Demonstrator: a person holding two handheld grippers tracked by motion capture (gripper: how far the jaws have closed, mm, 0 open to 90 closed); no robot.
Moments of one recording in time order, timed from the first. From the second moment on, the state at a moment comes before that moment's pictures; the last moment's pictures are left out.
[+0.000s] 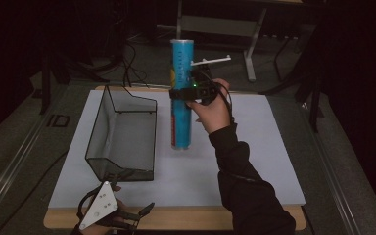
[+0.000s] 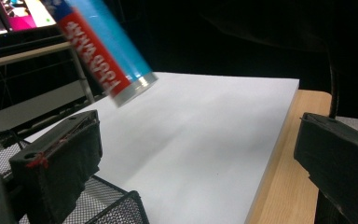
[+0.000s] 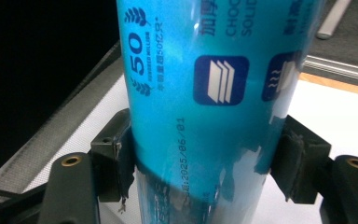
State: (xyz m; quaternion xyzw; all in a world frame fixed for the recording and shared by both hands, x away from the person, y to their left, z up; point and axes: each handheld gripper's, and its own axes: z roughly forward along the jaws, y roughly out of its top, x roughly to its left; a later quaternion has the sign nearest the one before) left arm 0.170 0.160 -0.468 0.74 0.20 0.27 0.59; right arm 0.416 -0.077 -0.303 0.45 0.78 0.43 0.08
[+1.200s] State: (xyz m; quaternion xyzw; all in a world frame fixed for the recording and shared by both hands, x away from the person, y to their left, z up) left arm 0.166 0.164 -0.465 0.73 0.19 0.28 0.59; right arm 0.429 0.036 -0.383 0.48 0.78 0.39 -0.01
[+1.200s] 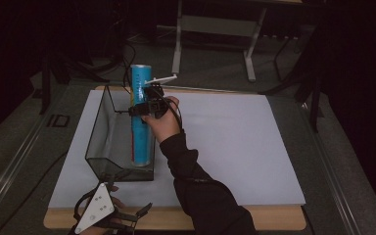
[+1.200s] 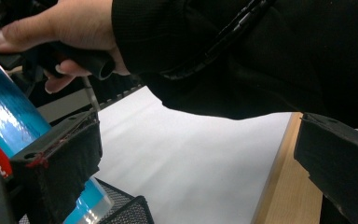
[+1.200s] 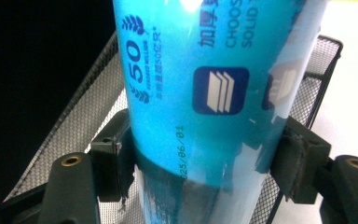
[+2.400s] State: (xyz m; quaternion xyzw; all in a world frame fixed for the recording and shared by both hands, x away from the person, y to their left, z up) left arm 0.166 0.165 -0.466 0.73 0.19 0.27 0.60; right arm 0.451 0.051 -0.456 0.54 0.77 0.34 -0.03
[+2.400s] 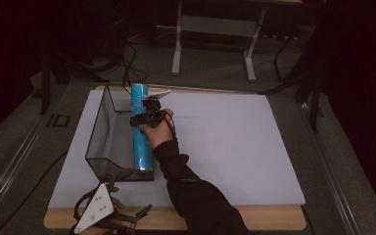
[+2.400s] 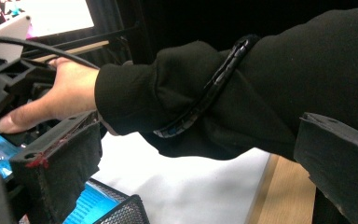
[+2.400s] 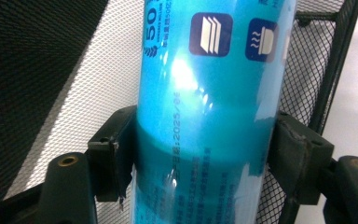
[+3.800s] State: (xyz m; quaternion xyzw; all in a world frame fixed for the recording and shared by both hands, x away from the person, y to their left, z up) left arm 0.169 0.160 -0.469 0.74 0.19 0.26 0.59; right arm 0.433 0.005 -0.424 0.37 0.86 0.34 0.07
